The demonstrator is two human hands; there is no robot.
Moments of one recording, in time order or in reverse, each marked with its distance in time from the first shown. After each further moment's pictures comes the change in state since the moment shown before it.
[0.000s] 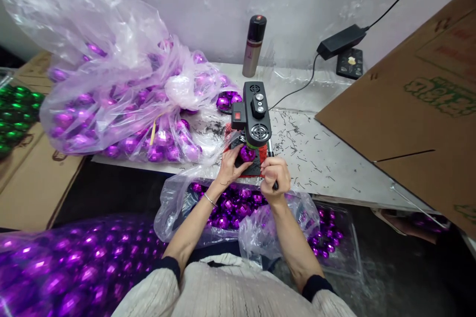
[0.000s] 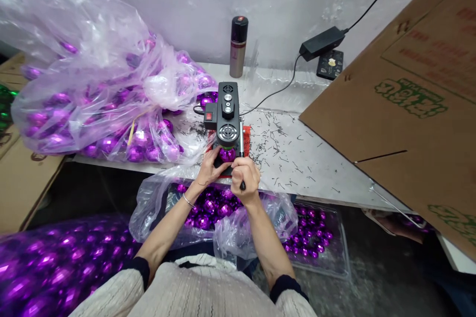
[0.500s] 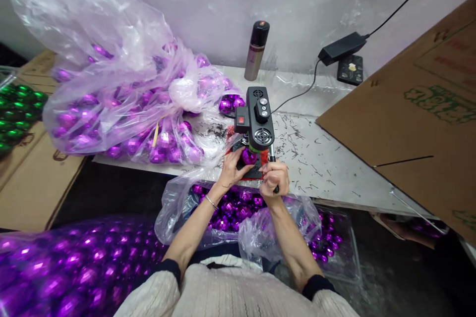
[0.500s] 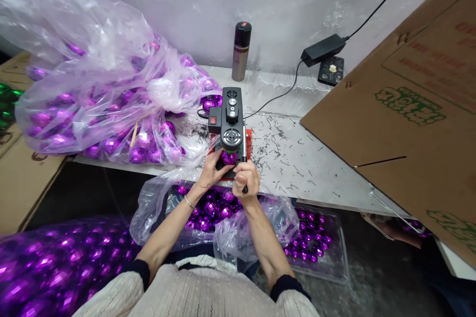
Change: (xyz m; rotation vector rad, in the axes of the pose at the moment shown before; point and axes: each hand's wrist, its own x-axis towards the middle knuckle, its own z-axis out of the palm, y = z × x) left_hand -0.002 0.002 0.002 -0.041 0.026 0.010; right_hand -0.024 0.017 0.013 0.053 0.101 -0.007
